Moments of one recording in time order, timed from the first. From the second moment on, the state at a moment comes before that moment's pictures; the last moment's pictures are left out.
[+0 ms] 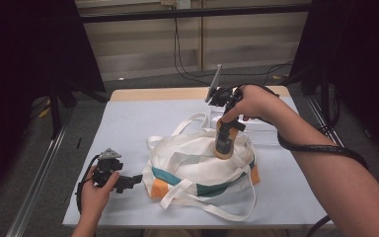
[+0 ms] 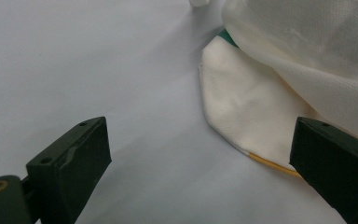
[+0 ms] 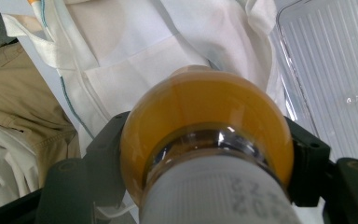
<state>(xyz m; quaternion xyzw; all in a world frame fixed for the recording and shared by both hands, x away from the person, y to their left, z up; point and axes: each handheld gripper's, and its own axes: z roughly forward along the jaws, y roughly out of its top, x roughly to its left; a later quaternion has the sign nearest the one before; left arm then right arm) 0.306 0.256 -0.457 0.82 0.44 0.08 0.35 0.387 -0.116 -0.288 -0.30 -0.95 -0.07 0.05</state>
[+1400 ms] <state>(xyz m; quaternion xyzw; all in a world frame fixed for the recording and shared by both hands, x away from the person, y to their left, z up) 0.305 0.257 -0.458 0.83 0.44 0.08 0.35 0.406 -0.117 -0.264 -0.30 -0.95 -0.07 0.05</state>
